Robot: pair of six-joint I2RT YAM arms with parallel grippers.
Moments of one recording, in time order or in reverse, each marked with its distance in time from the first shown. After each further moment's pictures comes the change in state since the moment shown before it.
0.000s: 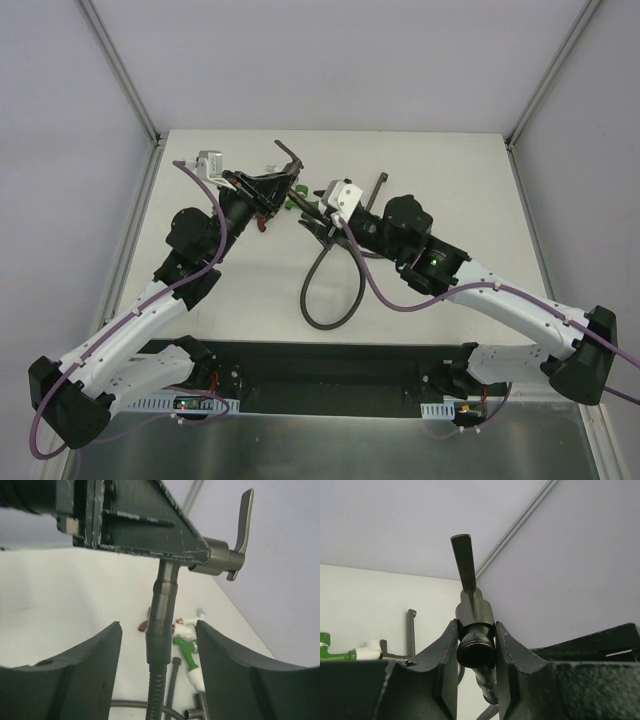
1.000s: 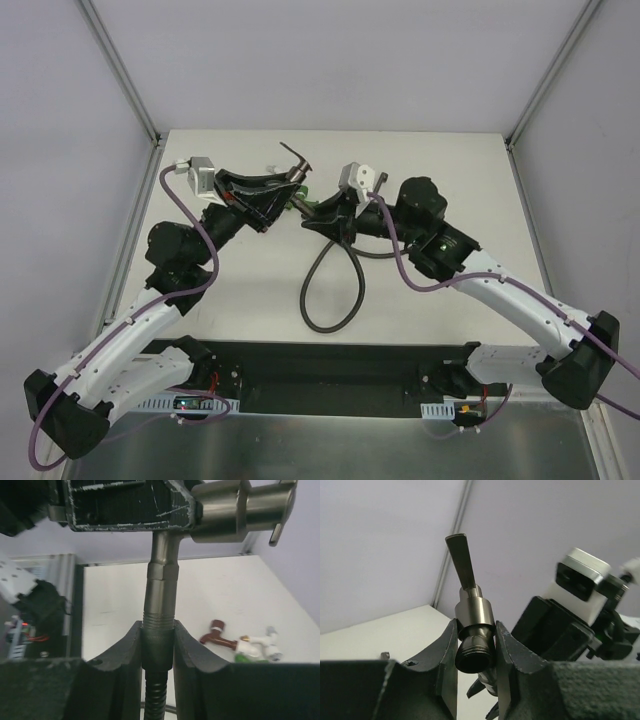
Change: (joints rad) left arm 0.018 -0.073 -0.023 0.163 0.288 0.114; right arm -0.100 0.023 0.048 -0.045 -0.309 0.148
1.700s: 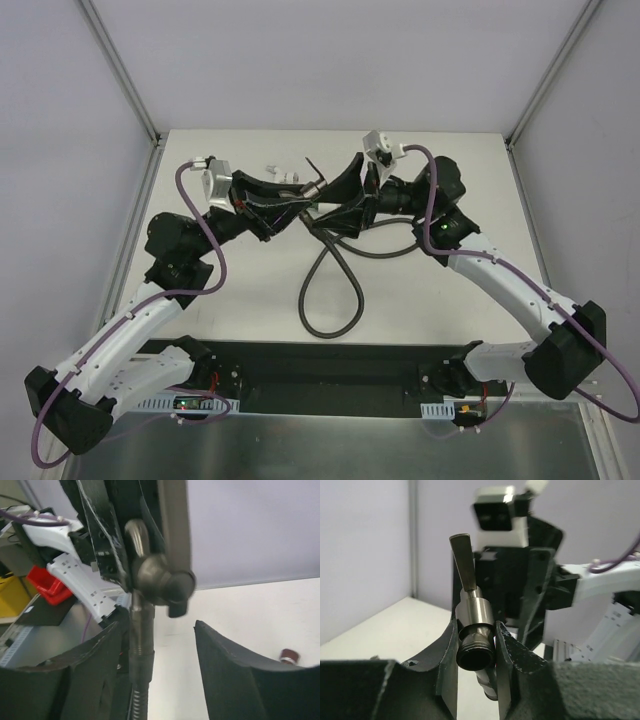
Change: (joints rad) left arm 0.038 0.051 0.069 0.042 0.337 0.093; right arm -0.198 0.093 0.011 0.332 -0.533 0.562
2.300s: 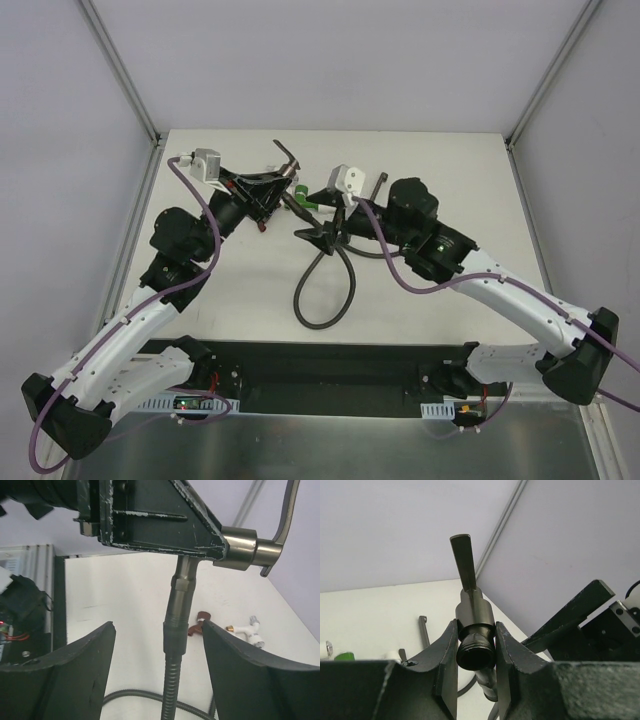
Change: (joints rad) left arm -0.002 -0.035 -0.004 -0.270 -0.448 -0.039; right arm 0.211 -0.092 0.036 -0.407 0.553 -0.549
